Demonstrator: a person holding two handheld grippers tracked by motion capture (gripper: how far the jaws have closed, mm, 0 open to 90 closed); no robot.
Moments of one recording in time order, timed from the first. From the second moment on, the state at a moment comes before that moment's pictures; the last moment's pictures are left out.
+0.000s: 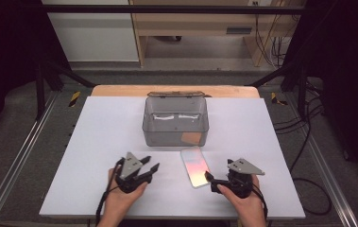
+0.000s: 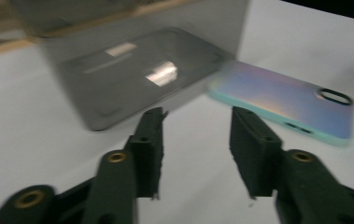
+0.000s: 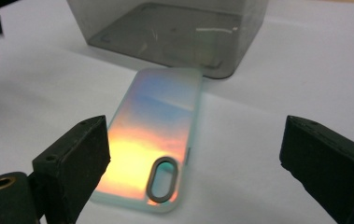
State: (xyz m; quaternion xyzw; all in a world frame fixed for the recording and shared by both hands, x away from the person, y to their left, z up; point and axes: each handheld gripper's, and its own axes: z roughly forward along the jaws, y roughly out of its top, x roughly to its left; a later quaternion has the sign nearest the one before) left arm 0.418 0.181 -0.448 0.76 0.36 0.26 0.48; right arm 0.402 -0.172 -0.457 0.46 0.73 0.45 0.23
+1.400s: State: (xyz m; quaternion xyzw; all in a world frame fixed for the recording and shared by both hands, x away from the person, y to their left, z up) left arm 0.416 0.243 -0.422 0.62 0.44 0.29 0.58; right arm 0.389 -0.105 -0.457 0.41 0.79 0.39 0.22
